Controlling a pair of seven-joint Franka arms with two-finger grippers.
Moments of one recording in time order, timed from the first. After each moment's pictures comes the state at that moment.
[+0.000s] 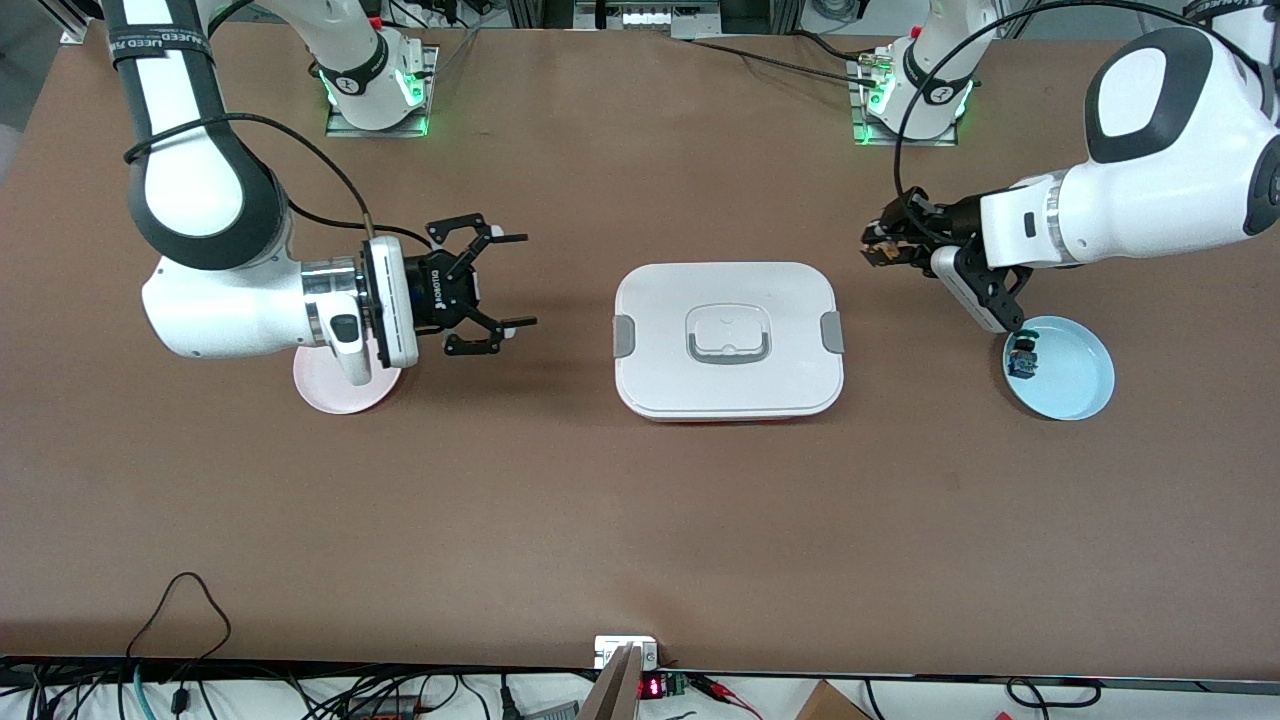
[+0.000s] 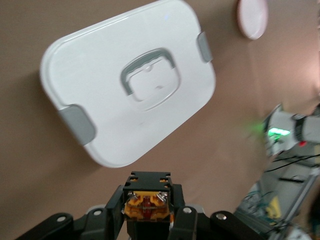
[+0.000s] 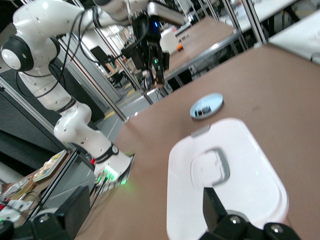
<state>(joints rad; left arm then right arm) 0.13 0.08 -0.29 -1.81 -0.48 1.64 0.44 0.36 0.38 -0.14 -1.66 1.29 1.63 -1.40</state>
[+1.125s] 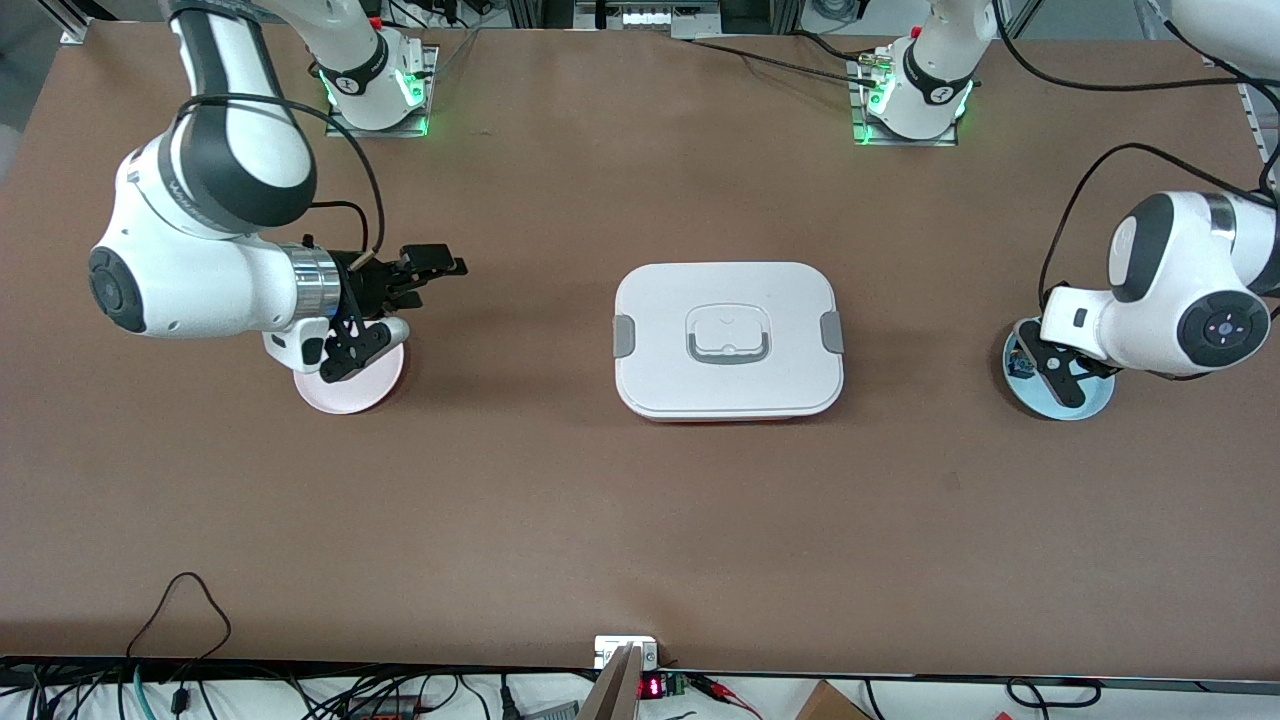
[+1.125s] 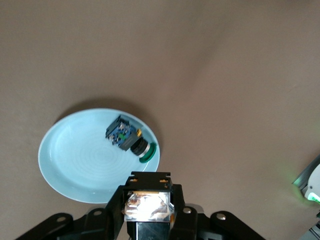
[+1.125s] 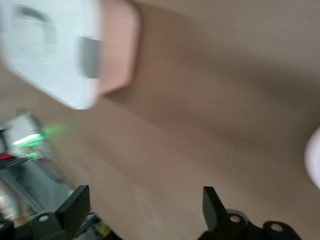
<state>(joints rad) 0.33 0.38 -0.28 -1.82 0.32 1.80 0.95 0.39 0.33 -0.17 -1.62 0.46 1.60 -0.20</state>
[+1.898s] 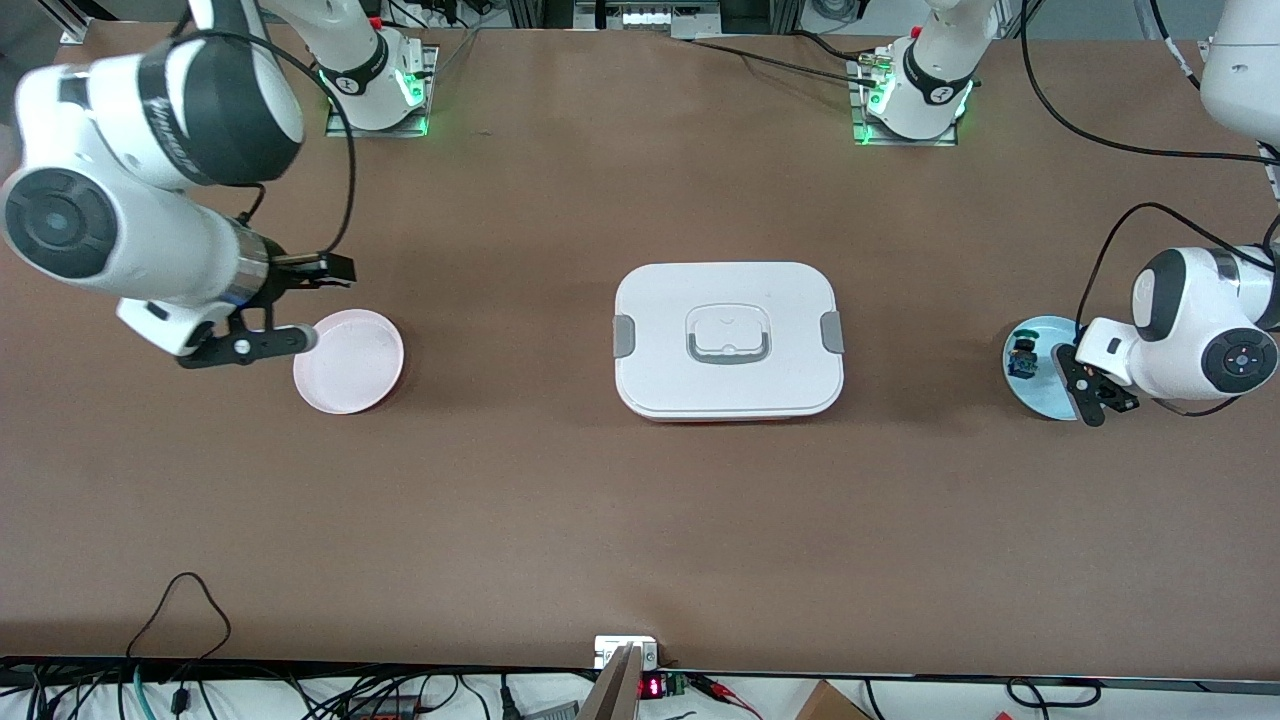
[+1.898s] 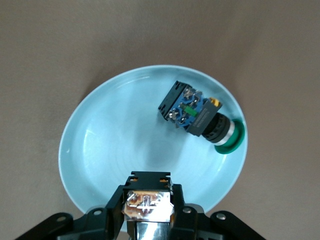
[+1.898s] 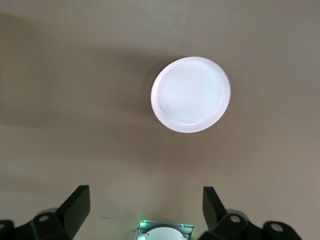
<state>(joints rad) 0.51 0.57 -0.28 -1.84 0.44 2.12 1.22 0.36 0.31 -0.17 -1.40 0.02 1.43 0.04</state>
